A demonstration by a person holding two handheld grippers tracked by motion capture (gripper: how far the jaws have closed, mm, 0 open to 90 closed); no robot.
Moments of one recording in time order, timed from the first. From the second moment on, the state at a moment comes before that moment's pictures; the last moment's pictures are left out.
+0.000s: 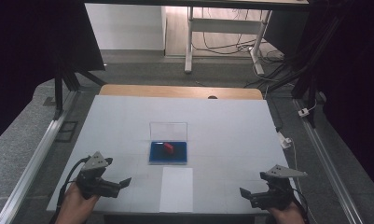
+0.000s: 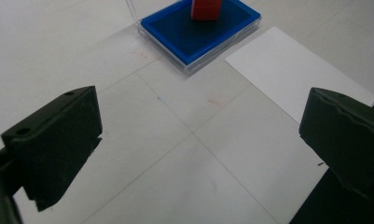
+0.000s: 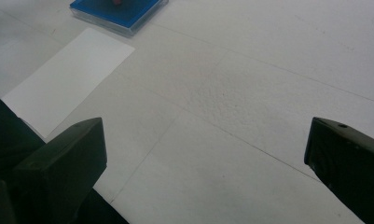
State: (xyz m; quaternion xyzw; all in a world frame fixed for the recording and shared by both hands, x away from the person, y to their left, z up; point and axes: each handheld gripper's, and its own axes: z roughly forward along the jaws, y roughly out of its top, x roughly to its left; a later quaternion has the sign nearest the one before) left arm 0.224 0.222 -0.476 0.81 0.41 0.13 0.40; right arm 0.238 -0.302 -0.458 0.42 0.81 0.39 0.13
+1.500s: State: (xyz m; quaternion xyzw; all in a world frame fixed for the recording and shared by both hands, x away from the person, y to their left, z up) left arm 0.321 0.135 -0.483 0.84 0.37 0.13 0.38; right arm 0.238 -0.301 -0.458 0.41 0.81 0.39 0.13
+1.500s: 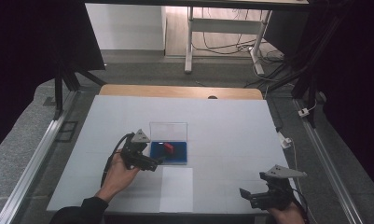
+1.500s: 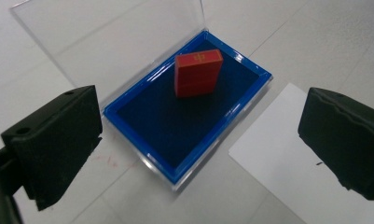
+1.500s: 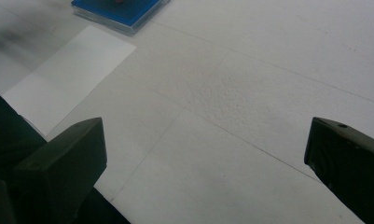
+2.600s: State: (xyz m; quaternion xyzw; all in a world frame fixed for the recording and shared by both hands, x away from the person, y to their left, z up) left arm 0.355 0.090 -0.500 0.85 0.38 0.15 0.33; right arm 0.238 -0.301 -0.458 0.41 0.82 0.39 0.13
